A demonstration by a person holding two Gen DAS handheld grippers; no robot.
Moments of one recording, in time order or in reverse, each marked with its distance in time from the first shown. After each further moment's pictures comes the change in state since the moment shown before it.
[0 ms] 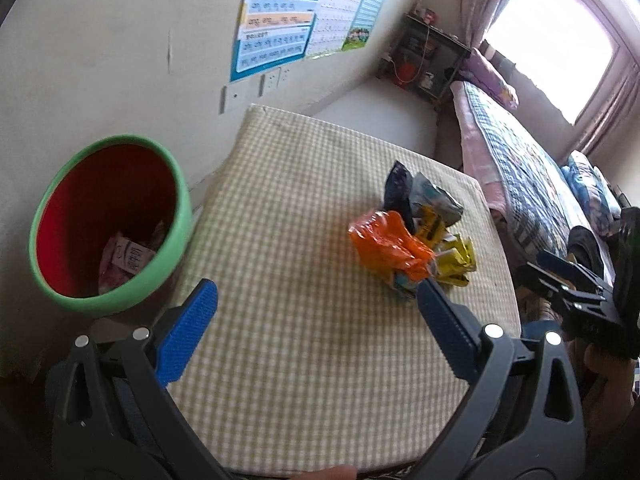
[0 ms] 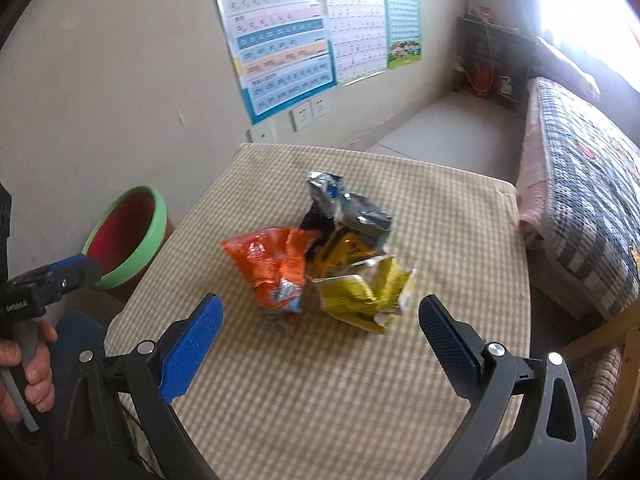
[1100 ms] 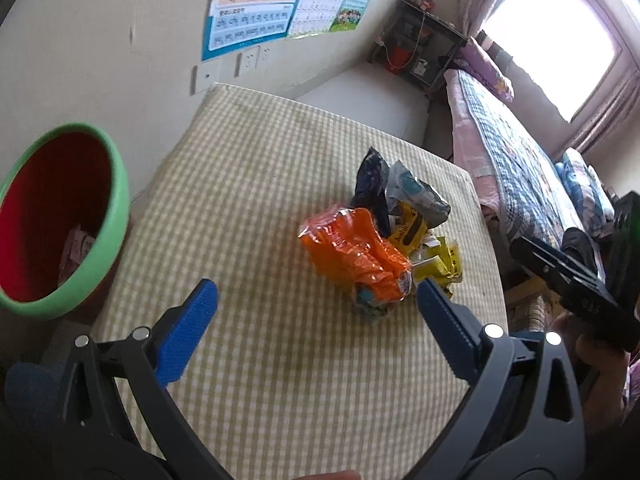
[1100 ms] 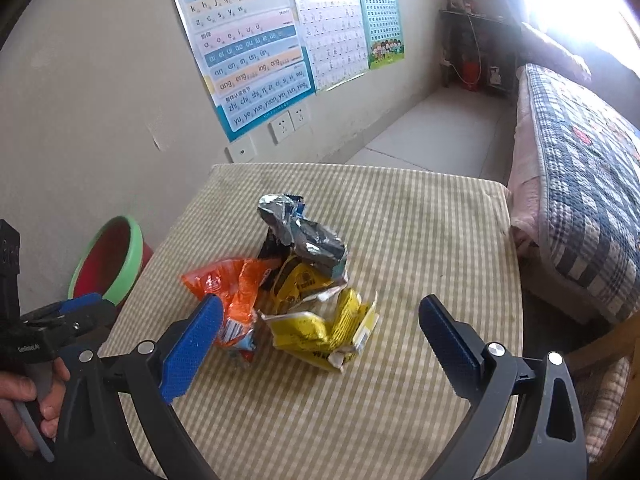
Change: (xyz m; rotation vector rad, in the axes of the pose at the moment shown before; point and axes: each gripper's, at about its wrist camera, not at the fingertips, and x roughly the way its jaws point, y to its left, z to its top) left arm 0.057 -0.036 0.015 -0.021 0.065 -0.043; right arm 0.028 -0.052 0.022 0.063 -0.014 0.016
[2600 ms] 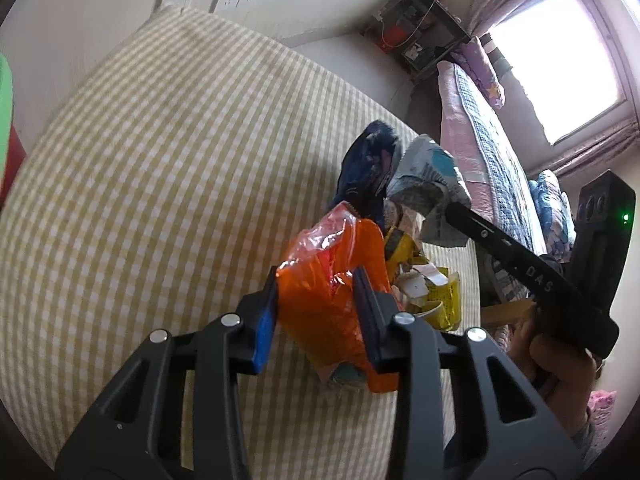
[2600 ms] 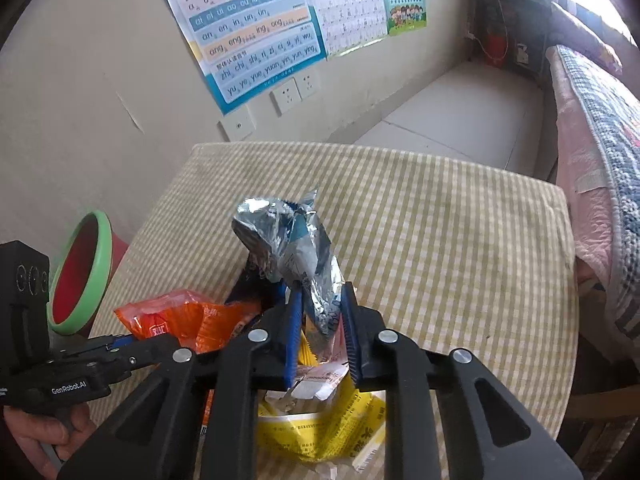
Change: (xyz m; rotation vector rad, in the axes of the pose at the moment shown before) left arm 0.104 0.001 0.026 -0.154 0.121 -0.181; right arm 0.100 -0.015 0.046 -0.015 0.097 0.054
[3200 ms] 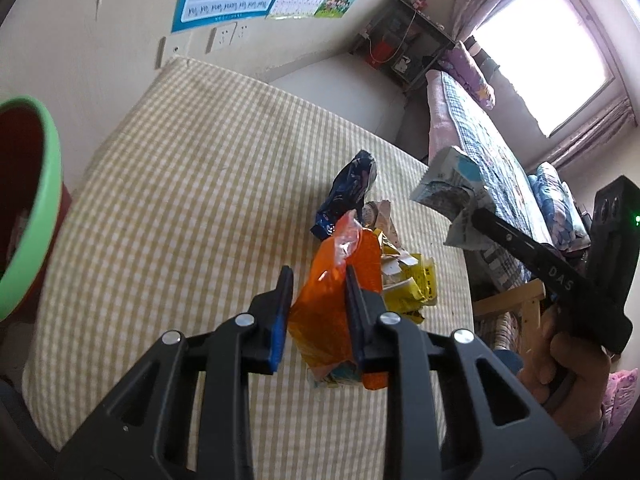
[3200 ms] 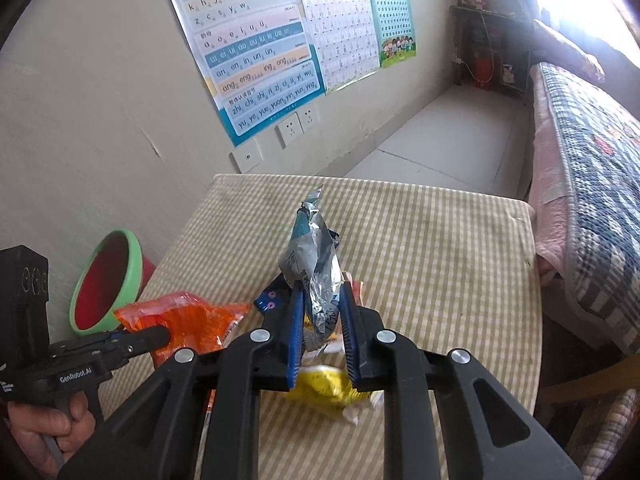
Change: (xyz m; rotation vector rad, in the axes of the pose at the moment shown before) left arm -0.068 -0.014 -0.019 0.081 -0.081 0.035; right arm -0.077 0.023 -0.021 0.013 -0.095 -0.016
